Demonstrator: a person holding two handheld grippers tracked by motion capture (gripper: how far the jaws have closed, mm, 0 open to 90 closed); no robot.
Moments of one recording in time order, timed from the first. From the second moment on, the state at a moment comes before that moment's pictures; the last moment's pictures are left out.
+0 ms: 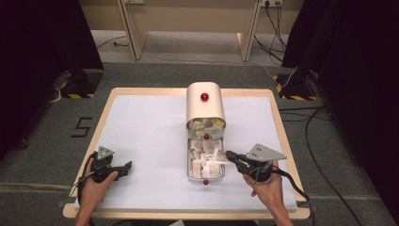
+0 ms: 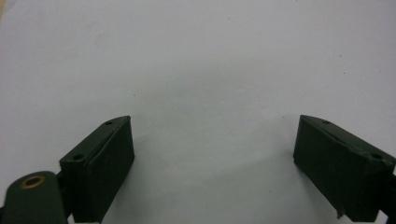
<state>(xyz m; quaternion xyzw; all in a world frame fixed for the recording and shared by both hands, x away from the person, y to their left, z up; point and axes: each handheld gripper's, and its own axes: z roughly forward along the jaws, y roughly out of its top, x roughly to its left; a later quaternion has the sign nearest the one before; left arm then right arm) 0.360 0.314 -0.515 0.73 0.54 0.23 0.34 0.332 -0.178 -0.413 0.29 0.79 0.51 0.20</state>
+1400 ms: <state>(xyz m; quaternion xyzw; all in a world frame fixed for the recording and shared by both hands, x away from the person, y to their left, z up) 0.360 0.314 -0.515 0.73 0.54 0.23 0.34 0.370 -0.272 -0.457 0.43 0.74 0.46 0.23</state>
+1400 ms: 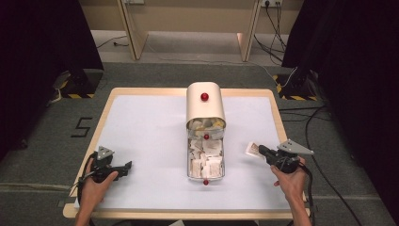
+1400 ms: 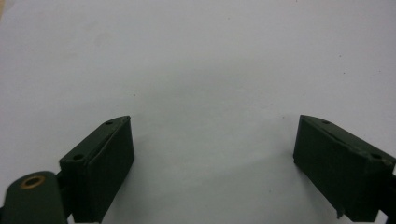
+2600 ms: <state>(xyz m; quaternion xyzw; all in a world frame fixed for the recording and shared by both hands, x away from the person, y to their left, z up) 0.361 0.314 -0.515 0.73 0.54 0.23 0.34 0.379 -0.266 -0.474 0.47 0.75 0.42 0.23</state>
